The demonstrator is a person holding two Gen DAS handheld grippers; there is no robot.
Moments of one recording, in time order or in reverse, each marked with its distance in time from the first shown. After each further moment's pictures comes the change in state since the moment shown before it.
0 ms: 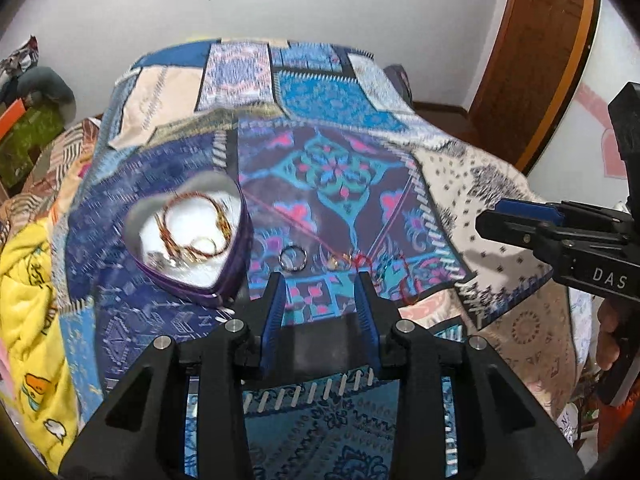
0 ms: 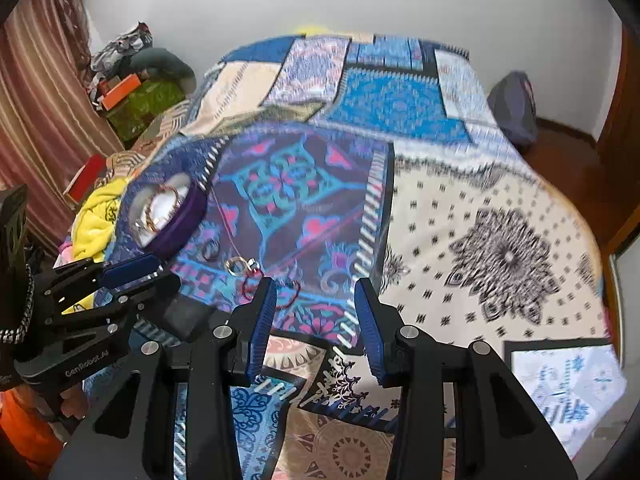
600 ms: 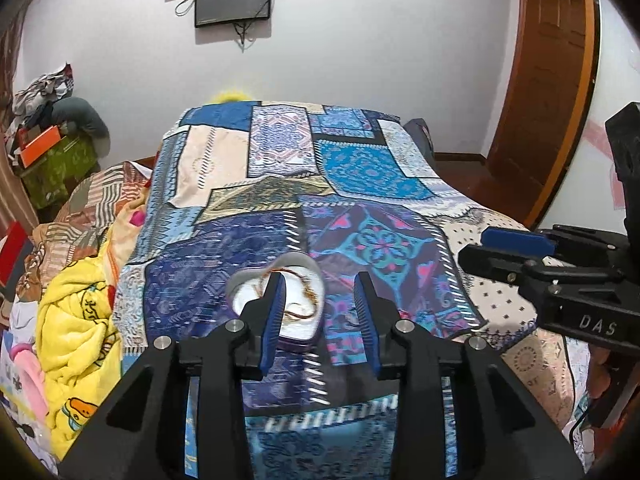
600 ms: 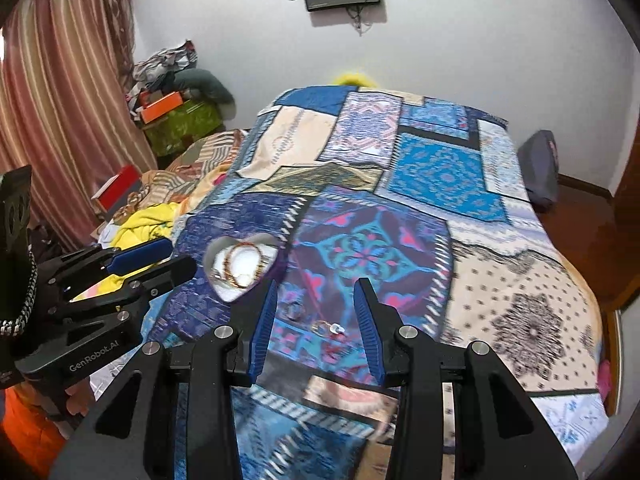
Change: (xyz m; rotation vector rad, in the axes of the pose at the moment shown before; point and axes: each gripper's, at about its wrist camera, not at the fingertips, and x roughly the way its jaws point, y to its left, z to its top) left arm -0.079 0.033 0.024 -0.007 -0.201 0.081; right arm -0.038 0.067 0.033 -0.112 -0.160 0.037
